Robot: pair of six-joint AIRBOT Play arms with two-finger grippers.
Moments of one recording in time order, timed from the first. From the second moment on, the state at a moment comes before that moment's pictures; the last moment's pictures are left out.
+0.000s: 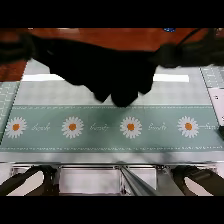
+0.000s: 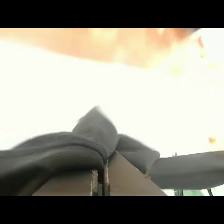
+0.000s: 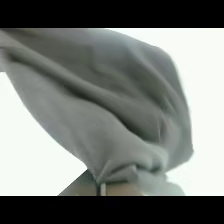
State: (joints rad) left arm 0.20 -1.12 1.34 0.34 -1.08 -1.09; right arm 0.21 -1.06 1.60 -1.08 1.28 1.56
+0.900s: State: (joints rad) left arm 0.28 -0.55 1.15 0.57 -1.44 -1.26; right arm 0.15 -0.72 1.70 -1.27 1.73 1.61
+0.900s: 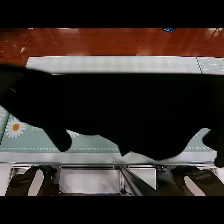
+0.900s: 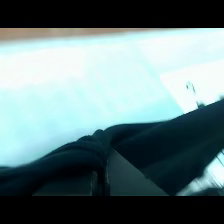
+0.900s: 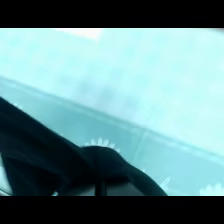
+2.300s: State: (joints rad) left arm 0.44 -1.22 0.76 0.83 -1.22 -1.23; right arm -0.22 -1.32 1.42 -1.31 1.41 1.59
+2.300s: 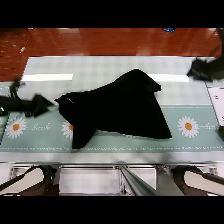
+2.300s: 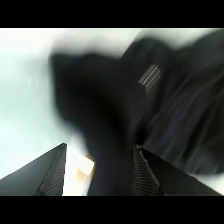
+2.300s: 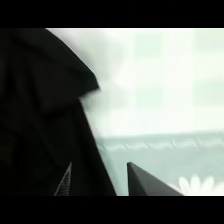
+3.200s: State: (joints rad) left arm -0.06 -1.24 0.46 0.70 -0.98 -1.26; right arm -0.46 -0.82 0.58 -1.28 1.31 1.49
